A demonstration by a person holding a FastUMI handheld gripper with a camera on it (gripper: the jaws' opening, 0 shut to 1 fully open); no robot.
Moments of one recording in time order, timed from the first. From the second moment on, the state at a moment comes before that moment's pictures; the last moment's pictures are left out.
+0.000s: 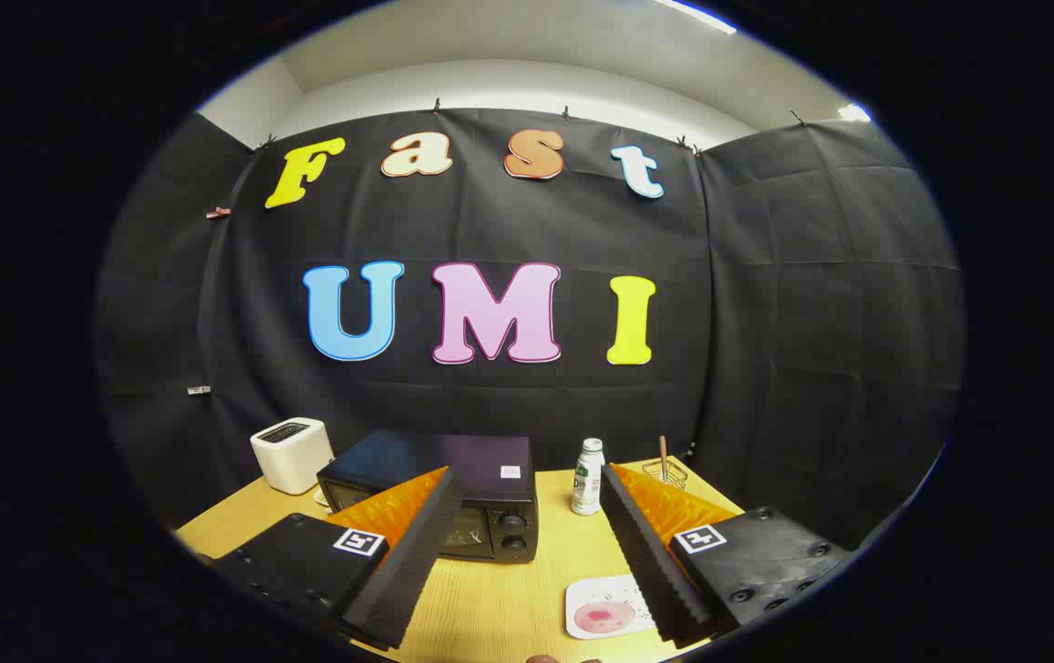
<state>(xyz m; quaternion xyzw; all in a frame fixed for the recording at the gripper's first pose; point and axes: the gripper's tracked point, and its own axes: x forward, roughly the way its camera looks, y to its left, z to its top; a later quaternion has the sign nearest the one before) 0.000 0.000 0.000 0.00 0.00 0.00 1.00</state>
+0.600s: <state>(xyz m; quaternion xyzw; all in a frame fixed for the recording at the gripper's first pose) 0.000 -0.014 -0.005 0.00 0.01 -0.02 1.00</state>
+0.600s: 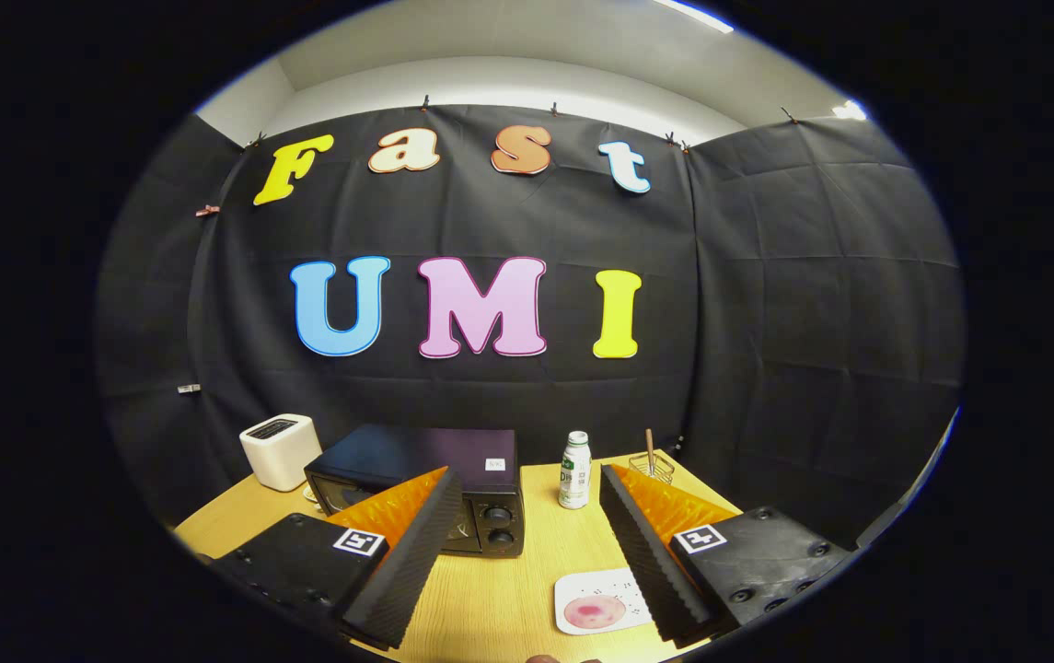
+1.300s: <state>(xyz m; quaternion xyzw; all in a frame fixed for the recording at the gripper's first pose) 0.026 0.045 -0.022 0.00 0.03 0.02 1.00</state>
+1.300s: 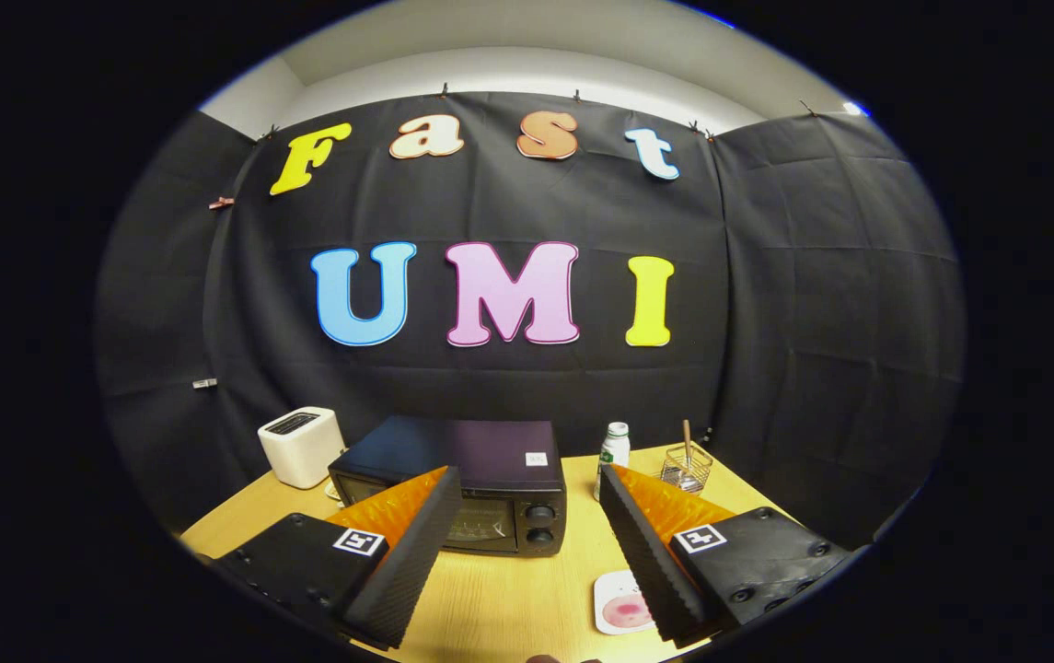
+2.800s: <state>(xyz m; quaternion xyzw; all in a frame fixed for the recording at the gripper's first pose) 0.175 0.167 -0.163 0.01 0.18 0.00 0.98</state>
